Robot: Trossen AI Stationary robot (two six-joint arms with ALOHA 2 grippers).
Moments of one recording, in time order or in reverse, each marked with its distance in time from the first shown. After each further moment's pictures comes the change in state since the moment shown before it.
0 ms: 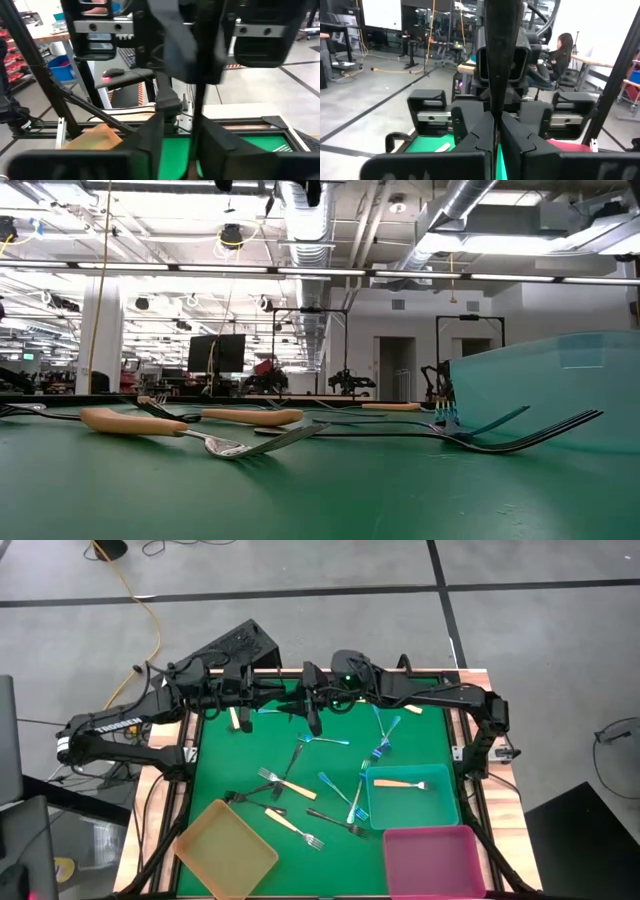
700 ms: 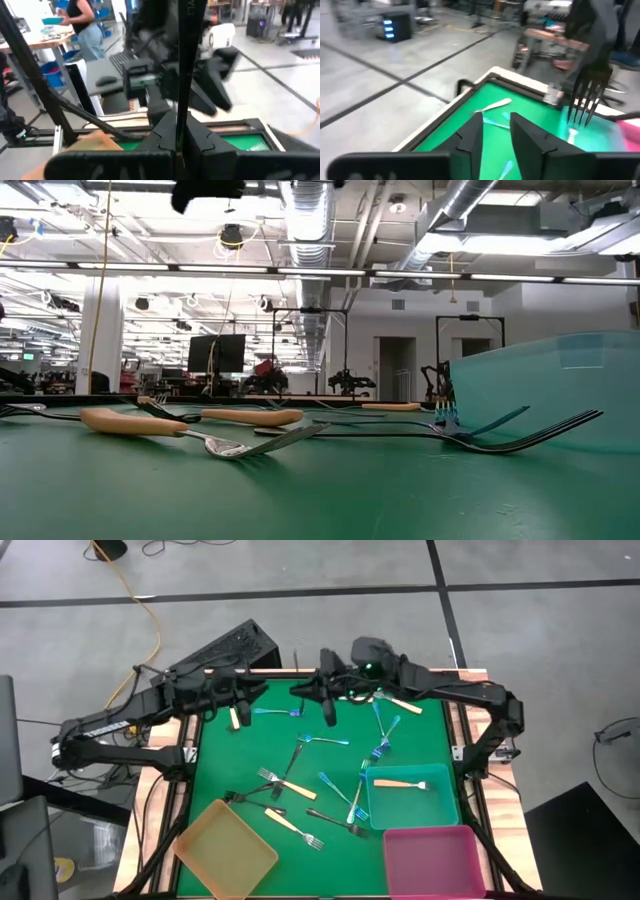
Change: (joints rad) left arm 0.002 -0.098 0.000 -0.371 -0.386 -0.066; right arm -0.027 -0.106 0.005 -0.122 0.044 -0.003
